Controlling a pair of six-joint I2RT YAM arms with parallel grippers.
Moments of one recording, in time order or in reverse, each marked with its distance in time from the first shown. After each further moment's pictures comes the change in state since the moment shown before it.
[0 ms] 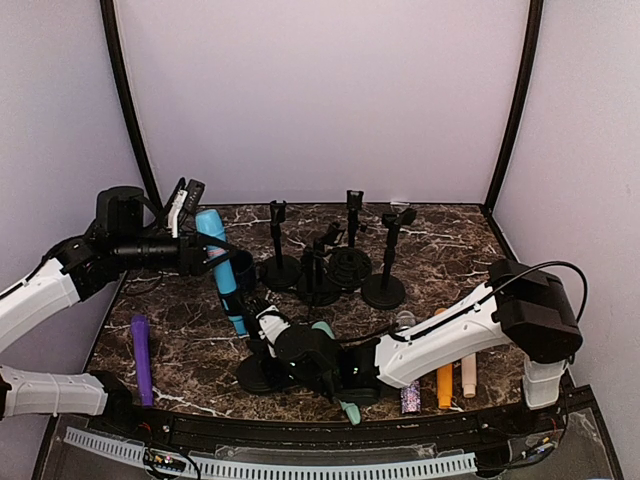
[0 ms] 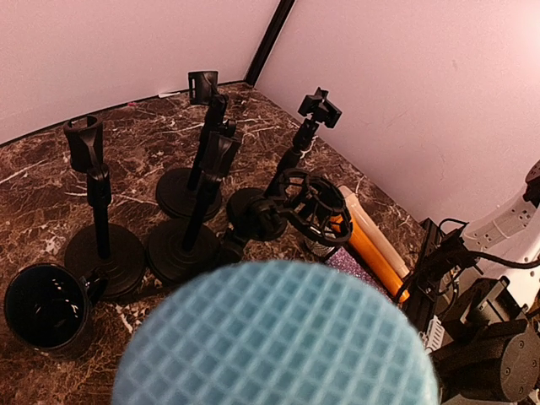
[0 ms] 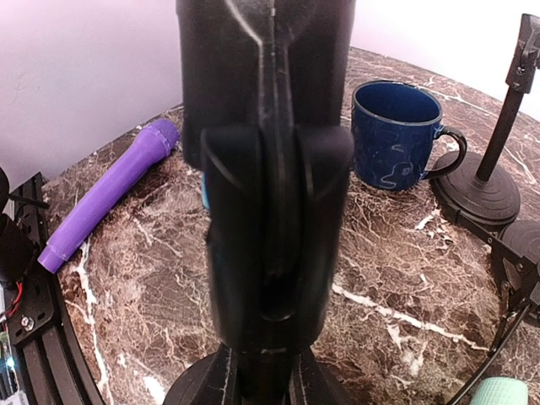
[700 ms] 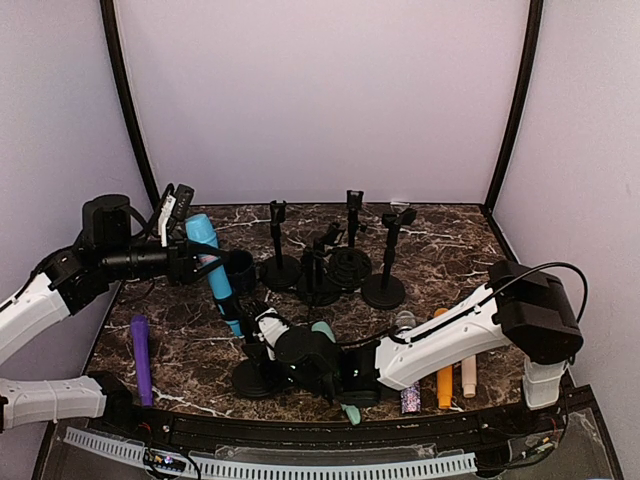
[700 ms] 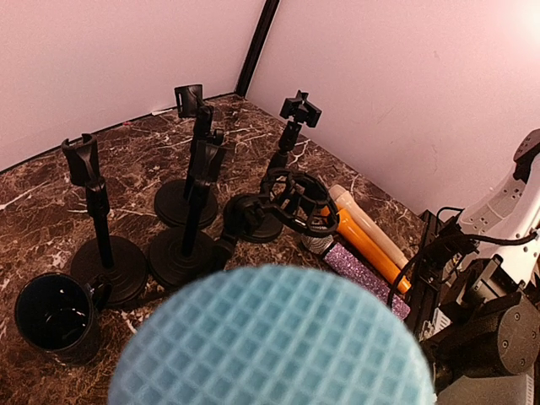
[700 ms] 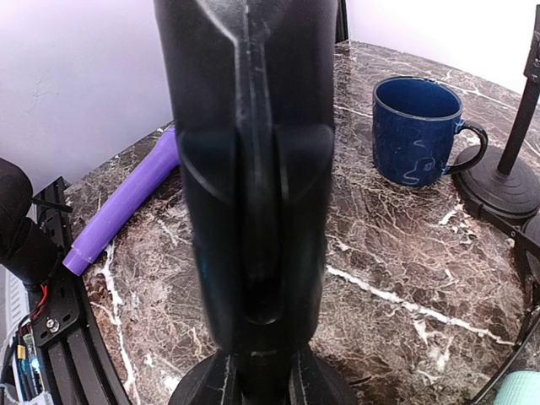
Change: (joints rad) left arm -0.005 -0.099 -0.037 -0.021 -0.001 0.067; right arm 0.001 0.000 -0.006 0.019 -0.030 0.053
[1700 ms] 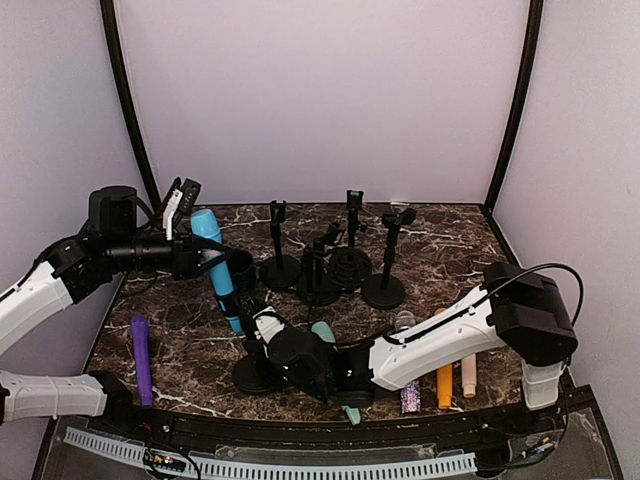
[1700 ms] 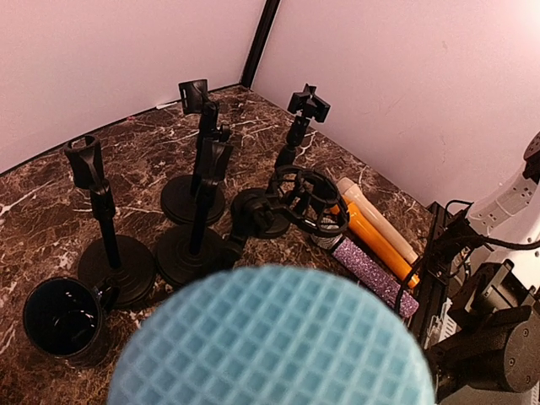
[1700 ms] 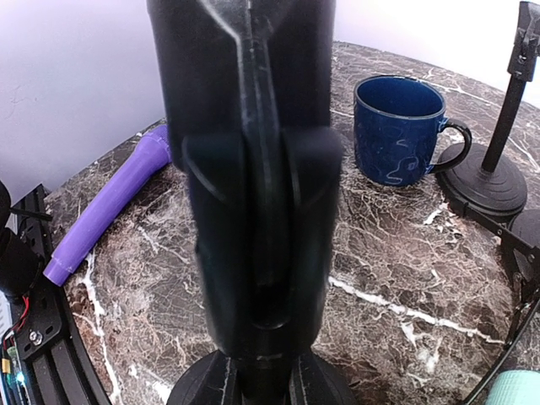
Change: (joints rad) left arm 0.000 0.057 0.054 -0.032 -0.006 0.035; right arm 0.010 0.027 0.042 -0.045 0.064 0.008
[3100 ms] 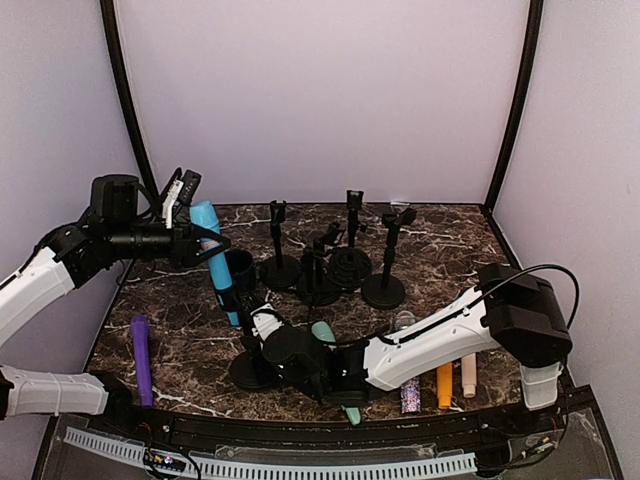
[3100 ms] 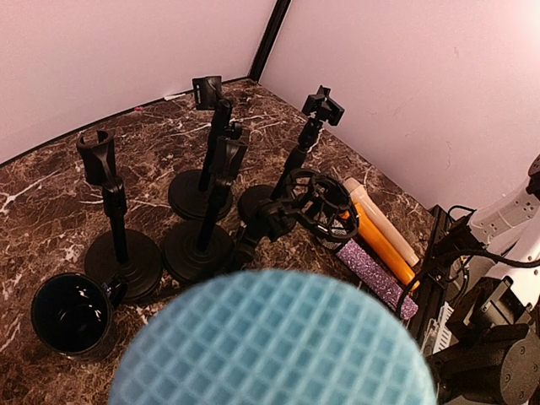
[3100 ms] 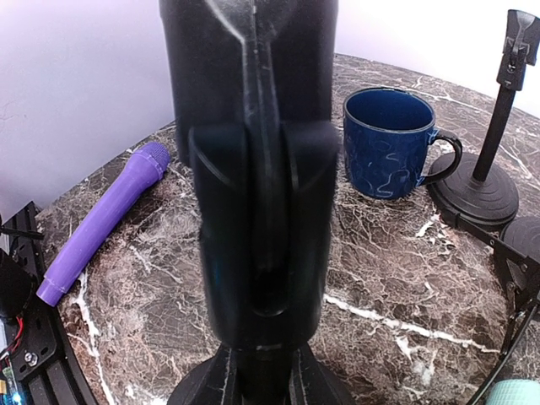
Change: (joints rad) left arm 0.053 0.069 0.096 -0.084 0.035 0.003; right arm 0.001 0.026 0.035 0.002 0.032 0.001
